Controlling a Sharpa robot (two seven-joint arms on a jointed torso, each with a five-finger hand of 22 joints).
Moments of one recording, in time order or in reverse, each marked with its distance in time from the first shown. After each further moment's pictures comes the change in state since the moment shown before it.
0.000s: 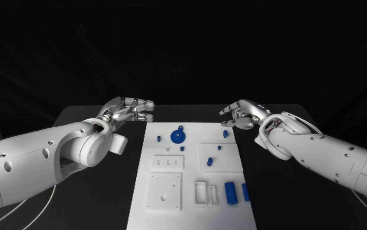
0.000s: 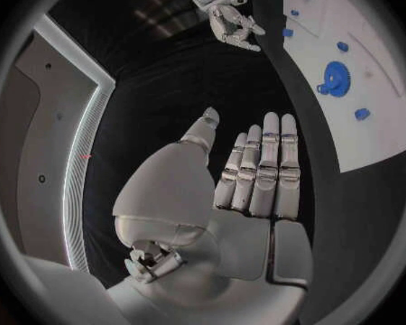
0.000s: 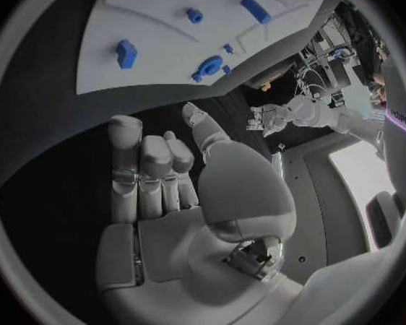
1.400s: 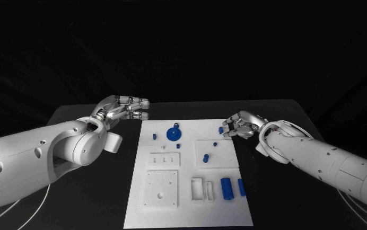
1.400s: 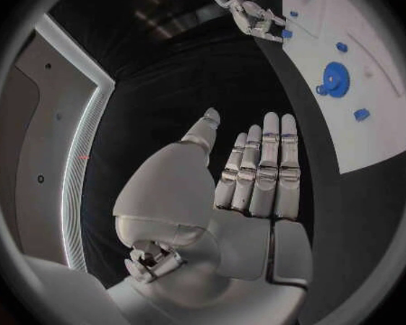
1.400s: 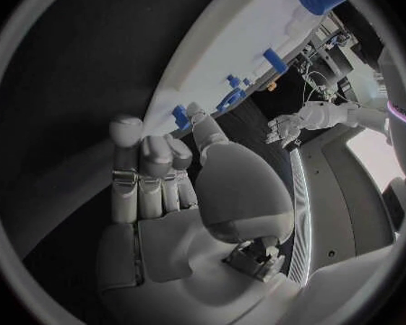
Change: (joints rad) left arm 0.000 -0.005 0.000 -0.007 0.000 0.017 -0.002; left_hand 0.004 0.004 0.004 -0.004 0.000 0.000 0.000 0.000 0.000 0.000 0.000 0.000 0.000 0.000 0.000 0.000 0.000 0.000 0.000 0.000 0.000 0.000; right arm -0.062 0.088 0.000 -0.259 0.082 0.124 0.096; right_hand 0.024 0.021 -0.109 0.040 -0.055 -0.061 0.007 0.000 -0.001 -0.022 0.003 -0.007 -0.004 0.004 0.004 0.000 0.017 0.000 0.000 0.007 -0.021 0.000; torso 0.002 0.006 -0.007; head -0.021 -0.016
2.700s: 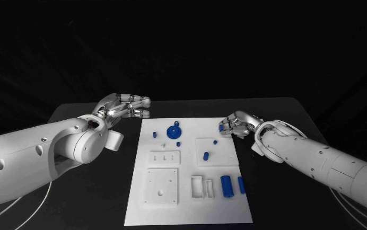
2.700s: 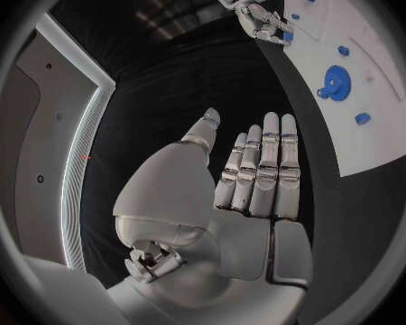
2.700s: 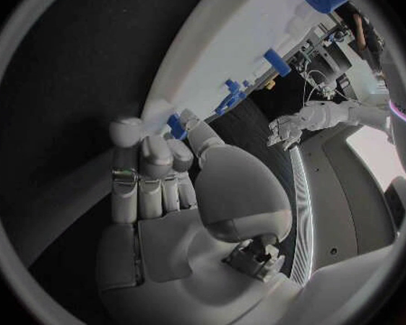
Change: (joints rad) left arm 0.000 0.001 0.000 0.004 -0.001 0.005 -0.005; left_hand 0.000 0.000 0.000 0.000 0.000 0.000 0.000 0.000 0.000 0.000 0.000 0.000 0.000 0.000 0.000 0.000 0.000 0.000 0.000 0.000 0.000 0.000; right arm -0.006 0.042 0.000 -0.036 0.009 0.004 0.005; right_hand -0.026 0.053 0.102 -0.039 -0.068 0.045 -0.006 0.000 0.002 0.001 0.000 0.007 0.007 0.000 0.000 0.000 0.008 0.000 0.000 0.000 0.000 0.000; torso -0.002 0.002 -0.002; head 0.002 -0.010
